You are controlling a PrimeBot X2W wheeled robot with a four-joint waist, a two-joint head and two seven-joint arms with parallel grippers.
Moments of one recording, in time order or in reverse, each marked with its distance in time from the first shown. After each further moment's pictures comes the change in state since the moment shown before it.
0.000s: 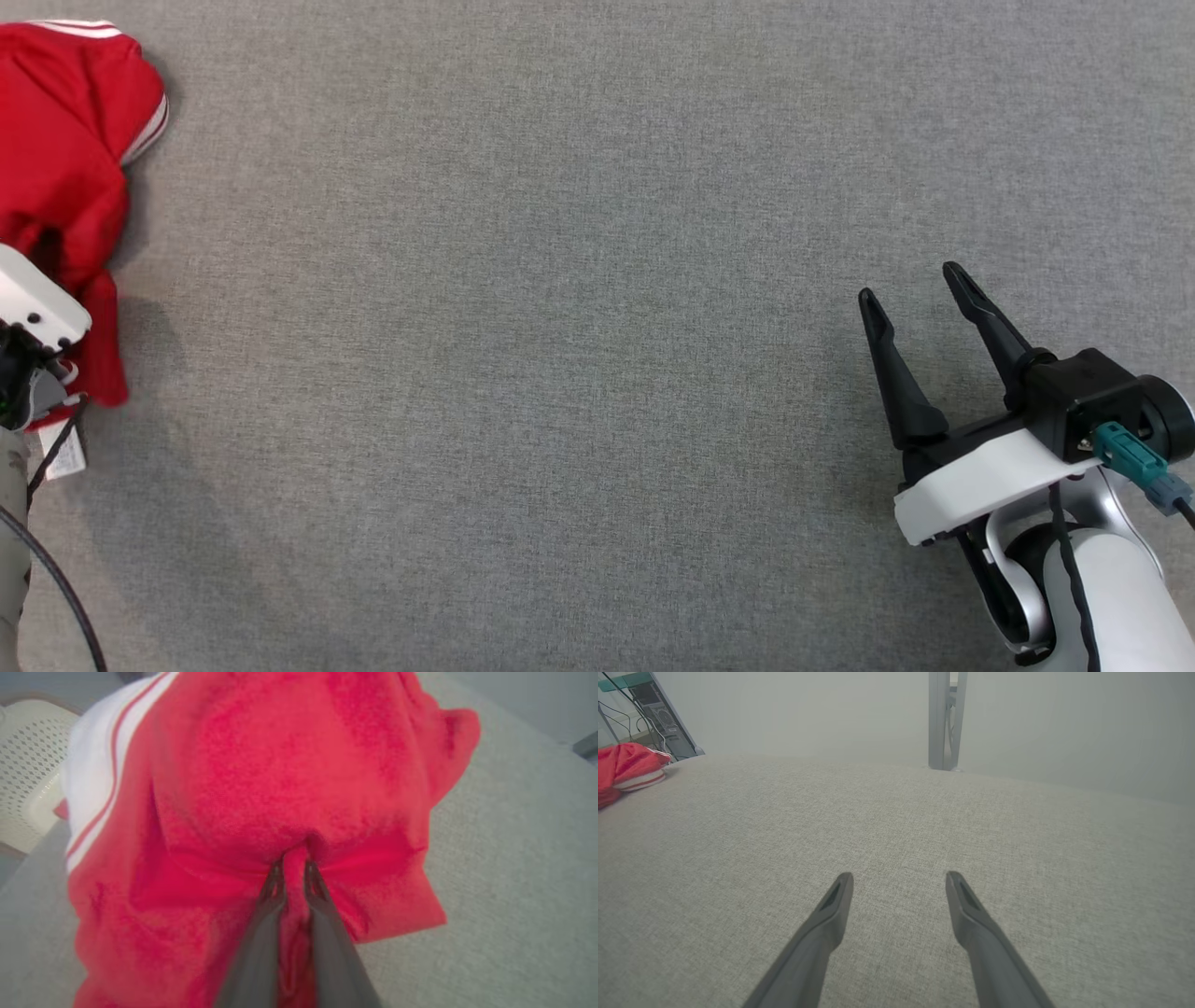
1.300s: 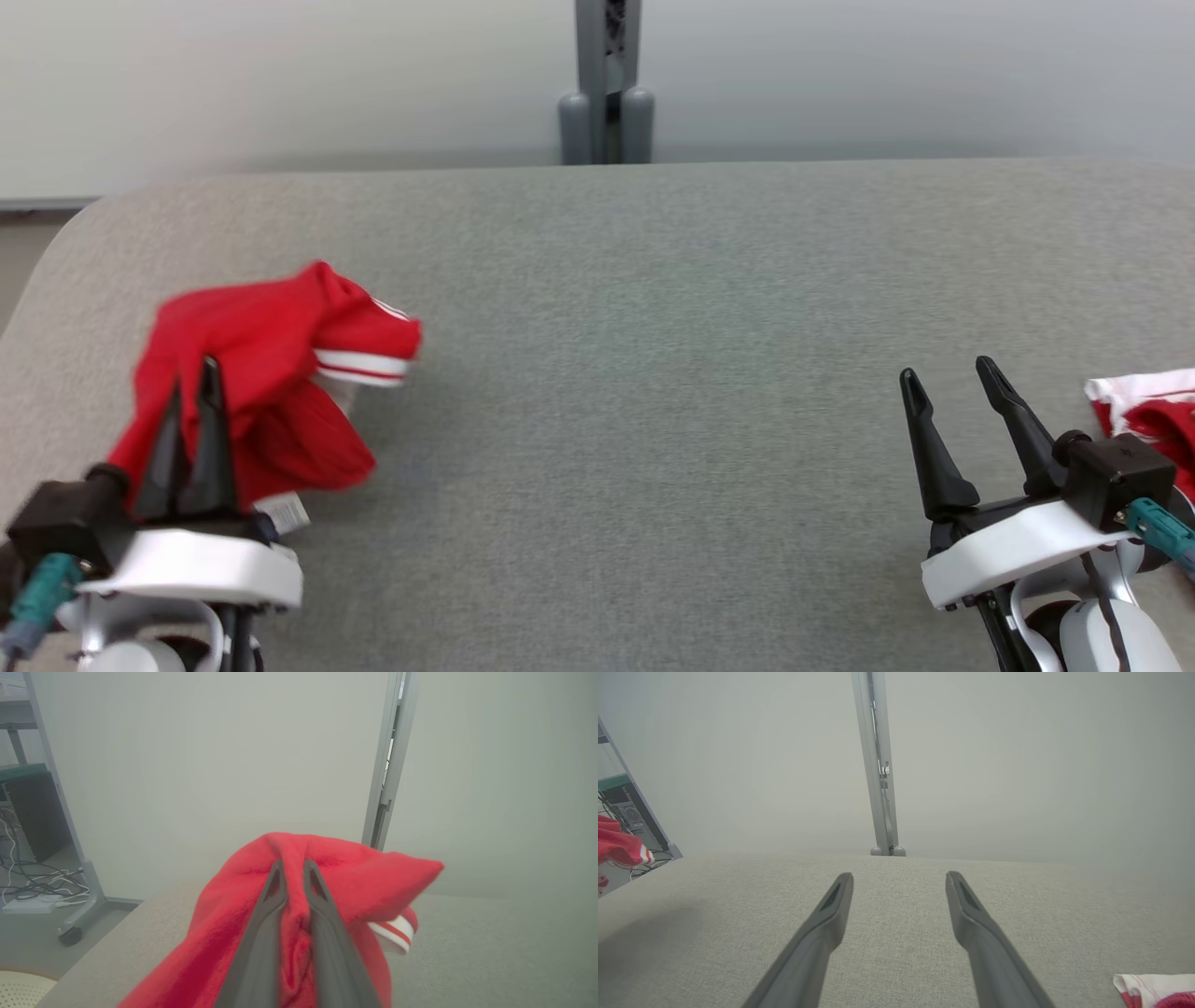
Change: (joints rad) left arm 0.880 -0.139 -0.051 -1.251 0.253 0.293 -0.328; right arm 0.114 -0.001 -0.062 0.119 0.122 0.000 -0.115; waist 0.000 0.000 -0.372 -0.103
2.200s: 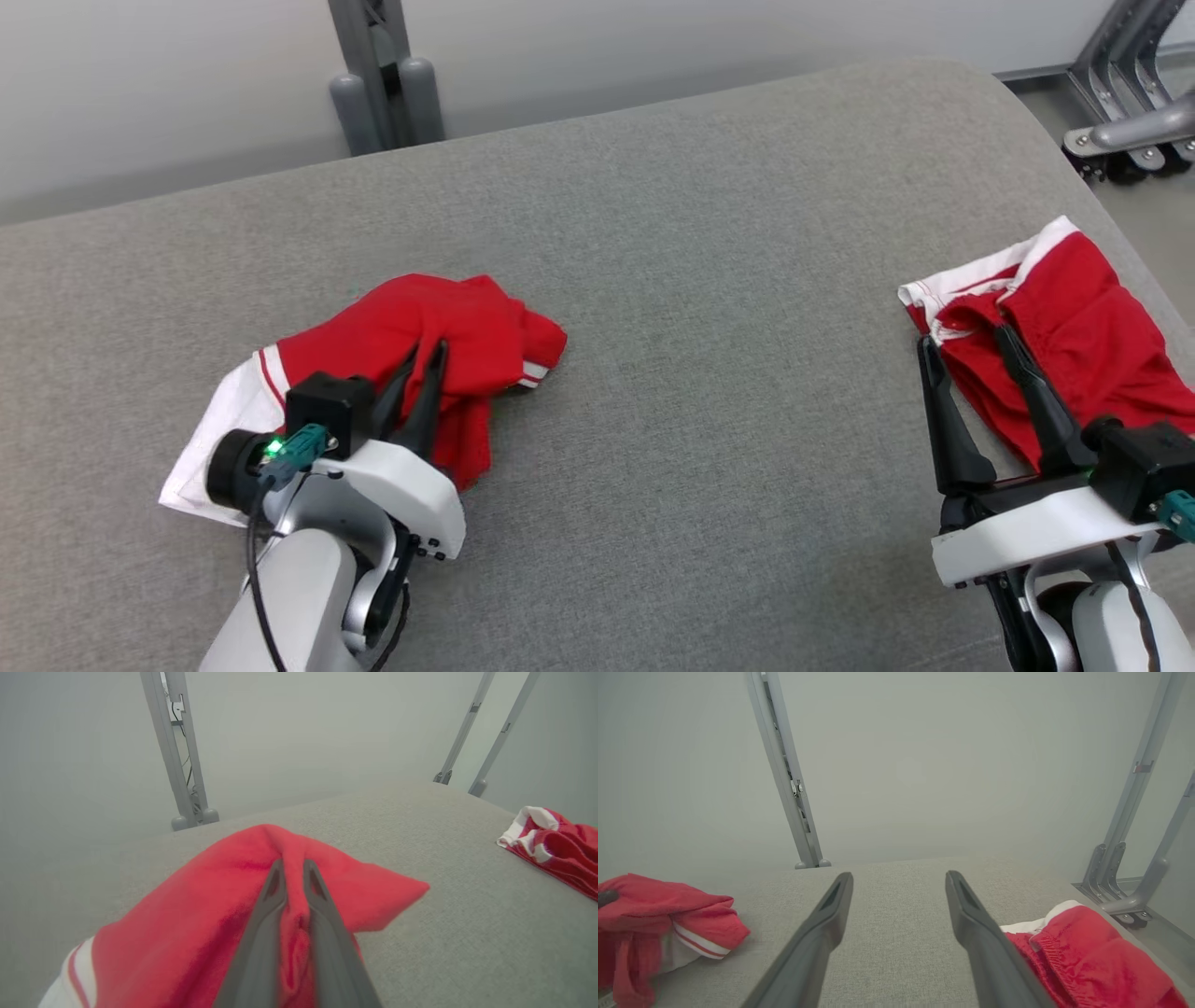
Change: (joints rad) left arm -0.280 -0.107 -0.281 0.402 0.060 -0.143 0.067; right arm -0.022 0.000 -0.011 -0.034 0.032 0.000 -0.040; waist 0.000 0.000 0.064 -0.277
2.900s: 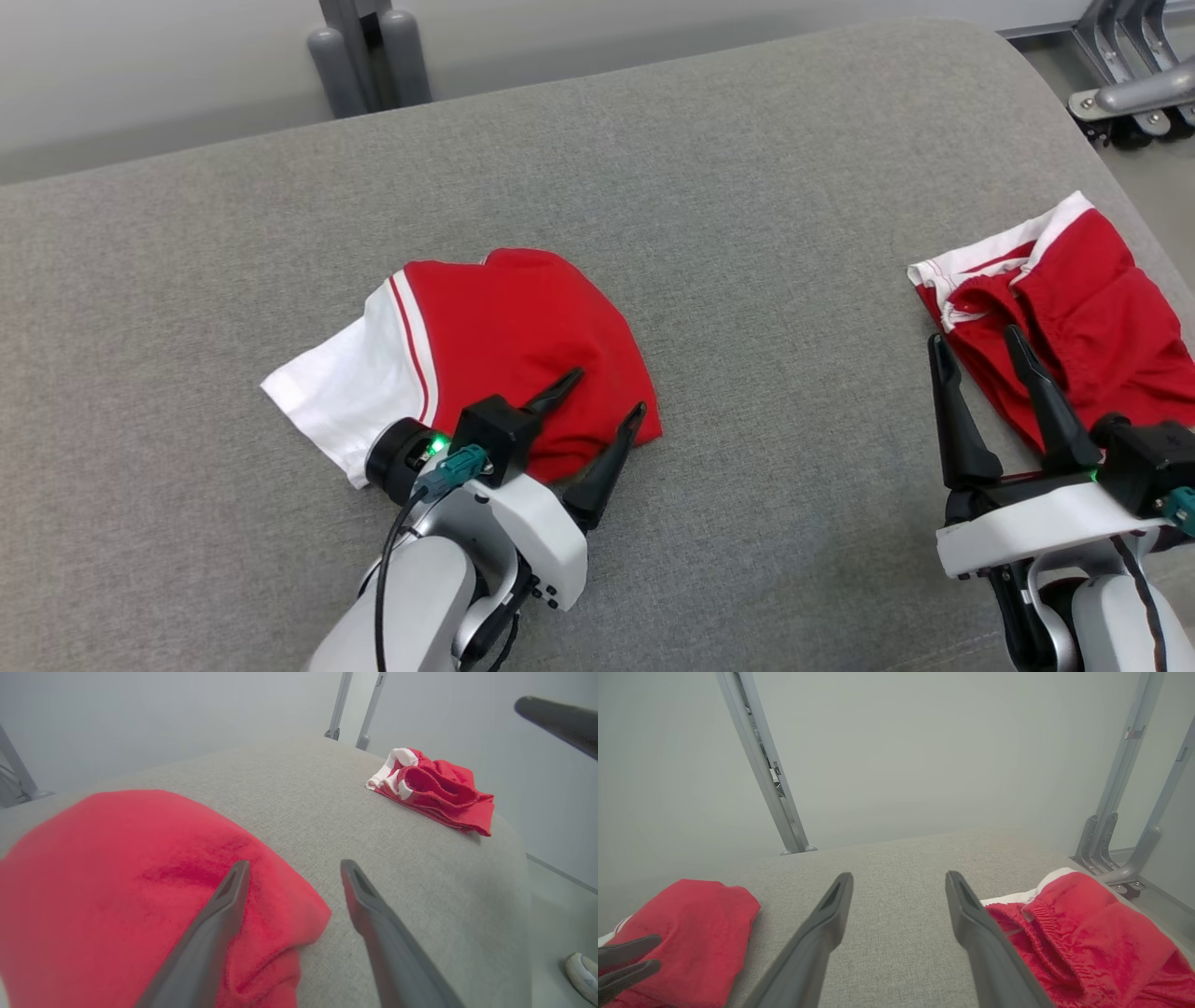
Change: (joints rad) left arm -0.086 -0.086 -0.244 0.129 -0.026 -0.127 -0.036; right arm -0.026 -0.001 -0.012 0.073 0.036 0.000 -0.044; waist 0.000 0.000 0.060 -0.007
